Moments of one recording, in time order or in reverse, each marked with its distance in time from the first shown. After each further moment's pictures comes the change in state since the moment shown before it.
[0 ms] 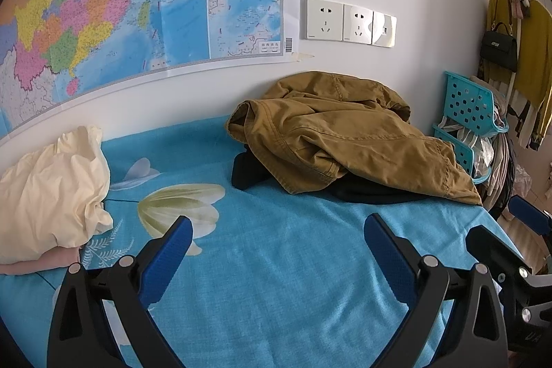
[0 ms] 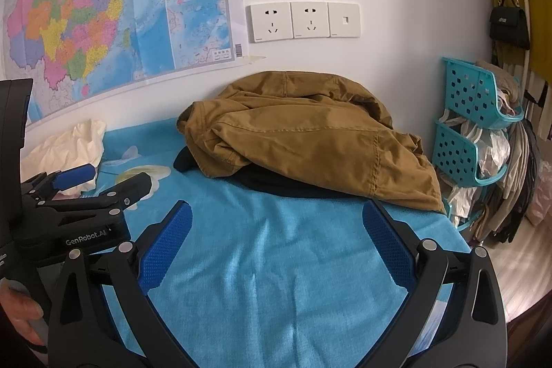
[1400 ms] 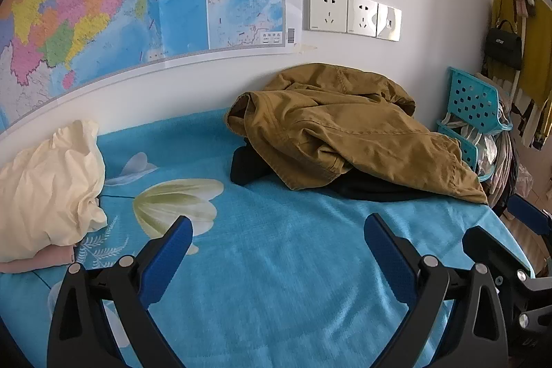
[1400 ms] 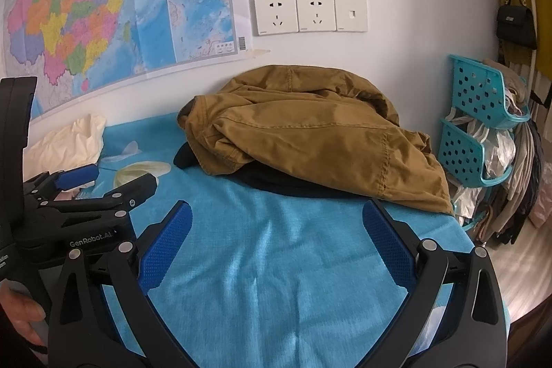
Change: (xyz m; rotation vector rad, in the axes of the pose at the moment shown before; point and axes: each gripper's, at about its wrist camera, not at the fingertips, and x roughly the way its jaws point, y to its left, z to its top) left arm 0.016 0.000 0.000 -0.008 0.027 0.008; right arm 0.014 0.003 0.000 -0.014 0.019 0.014
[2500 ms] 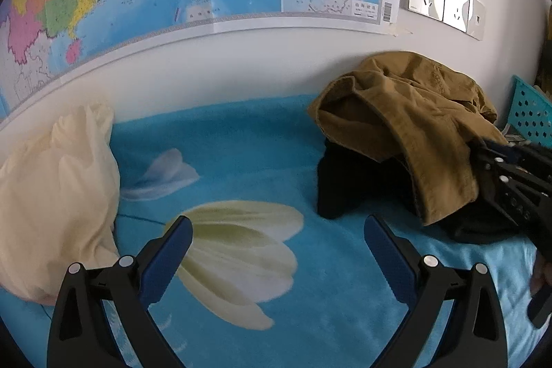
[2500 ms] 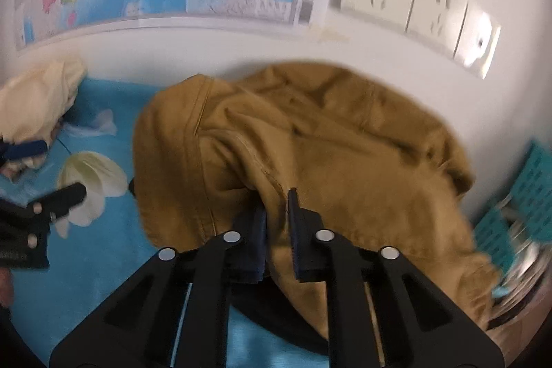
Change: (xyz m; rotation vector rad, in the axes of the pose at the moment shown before) left arm 0.093 0.084 0.038 -0.077 0.102 0.137; right arm 0.162 0.049 0.083 -0.407 0.100 0.053
